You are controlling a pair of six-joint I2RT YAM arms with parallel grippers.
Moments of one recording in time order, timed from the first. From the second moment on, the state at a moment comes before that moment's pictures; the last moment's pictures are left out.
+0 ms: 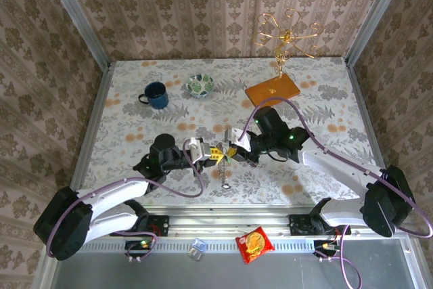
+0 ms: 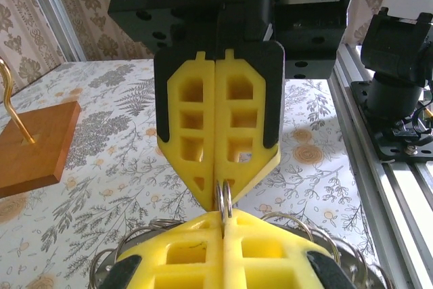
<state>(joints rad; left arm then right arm) -0.75 1.07 0.35 0.52 0.71 0.24 0.66 1.29 0.90 -0.42 -0.58 -0.57</state>
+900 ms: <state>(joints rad) -0.75 1.17 0.30 0.85 0.71 0.10 0.64 1.21 0.80 -0.19 -0.68 -0.46</state>
